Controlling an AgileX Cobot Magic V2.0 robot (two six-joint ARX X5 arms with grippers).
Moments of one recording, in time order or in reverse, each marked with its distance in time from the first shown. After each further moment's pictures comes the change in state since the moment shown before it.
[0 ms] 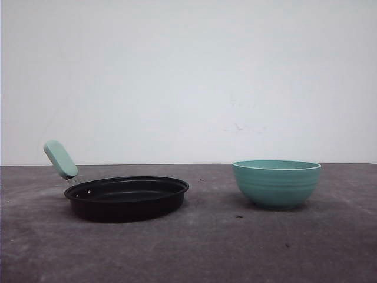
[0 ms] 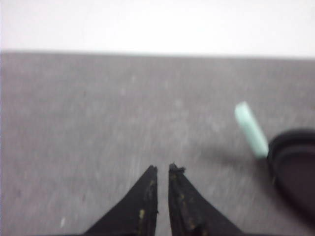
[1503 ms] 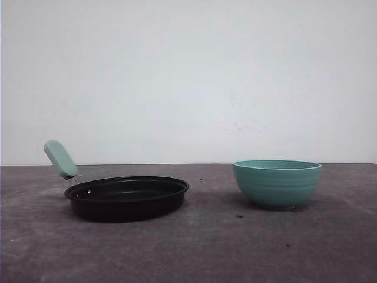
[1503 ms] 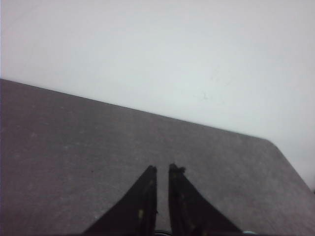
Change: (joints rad) left arm -0.009 0.832 1.113 -0.386 0.283 -0.308; right arm 0.000 0.743 1.156 -0.343 -0.131 0.113
